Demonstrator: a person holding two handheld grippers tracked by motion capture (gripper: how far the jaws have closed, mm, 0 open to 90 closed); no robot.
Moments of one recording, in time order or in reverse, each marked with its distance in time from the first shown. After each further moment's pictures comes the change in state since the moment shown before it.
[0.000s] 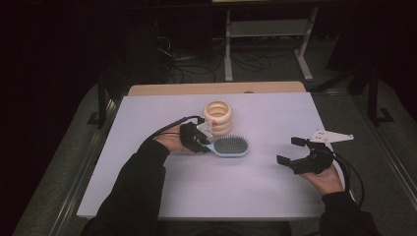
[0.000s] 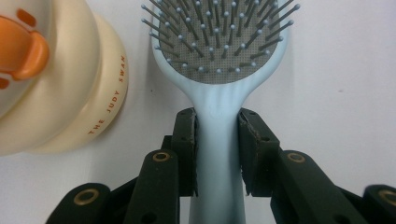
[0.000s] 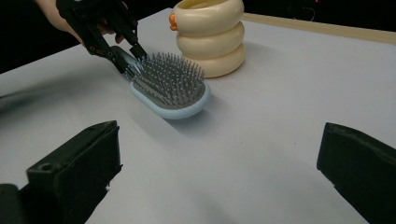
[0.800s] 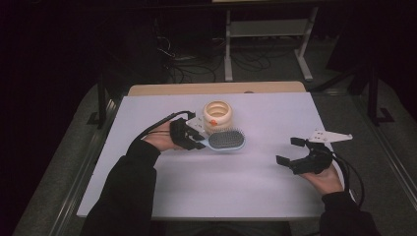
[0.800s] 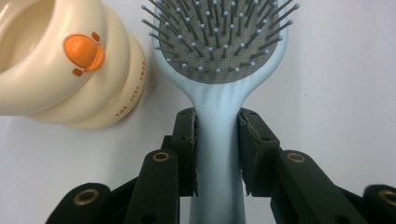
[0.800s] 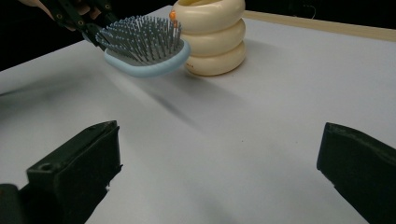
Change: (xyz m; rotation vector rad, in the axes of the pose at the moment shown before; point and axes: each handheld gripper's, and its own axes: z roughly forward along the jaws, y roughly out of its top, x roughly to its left) left arm -0.013 0.000 -0.044 -0.041 0.053 -0.039; right arm 0.000 0.000 0.002 0.008 0.001 -0.002
